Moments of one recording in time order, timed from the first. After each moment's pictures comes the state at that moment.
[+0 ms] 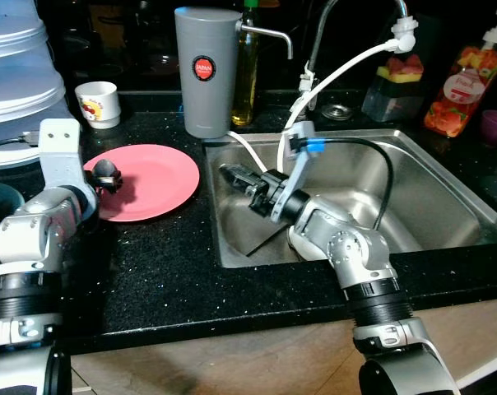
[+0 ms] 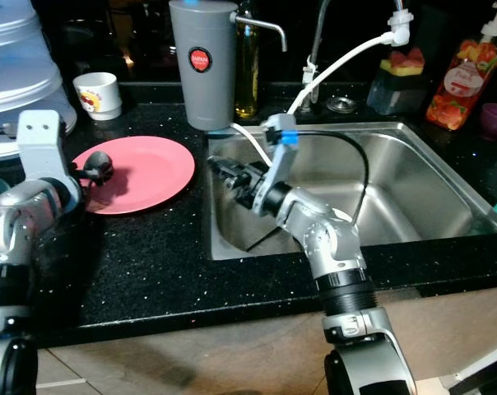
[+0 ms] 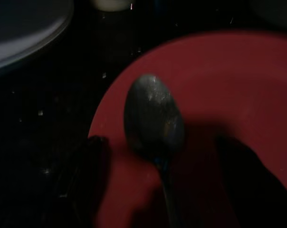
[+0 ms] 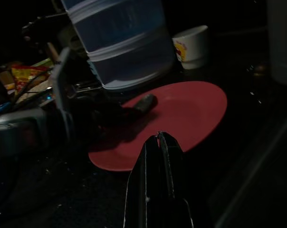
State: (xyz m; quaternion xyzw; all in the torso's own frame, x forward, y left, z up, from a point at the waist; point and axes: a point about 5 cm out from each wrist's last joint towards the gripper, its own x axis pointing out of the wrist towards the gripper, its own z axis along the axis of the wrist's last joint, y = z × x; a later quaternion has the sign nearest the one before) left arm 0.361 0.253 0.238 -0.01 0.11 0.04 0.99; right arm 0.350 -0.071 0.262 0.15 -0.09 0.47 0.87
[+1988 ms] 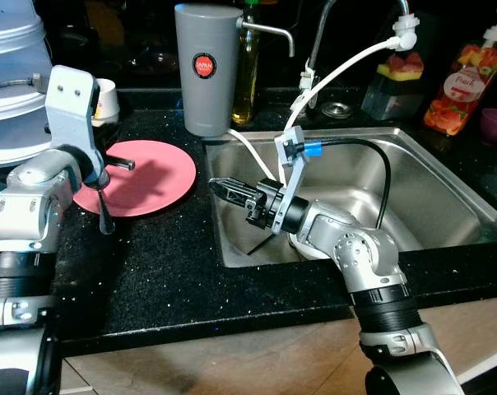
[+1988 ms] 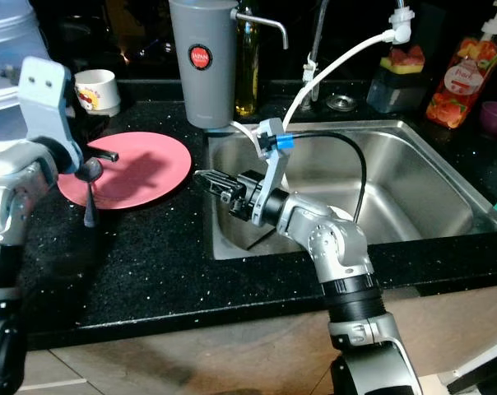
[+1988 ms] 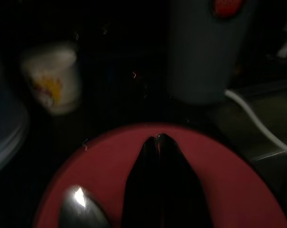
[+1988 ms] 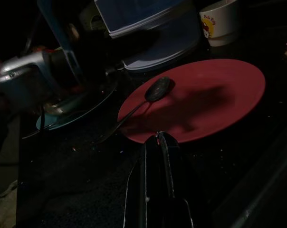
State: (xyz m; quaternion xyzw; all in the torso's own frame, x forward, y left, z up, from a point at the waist) left arm 0.359 0.224 0.296 0.02 -0.02 -0.05 1.00; right arm 0.339 -0.069 0.257 0.15 -0.05 0.52 0.84
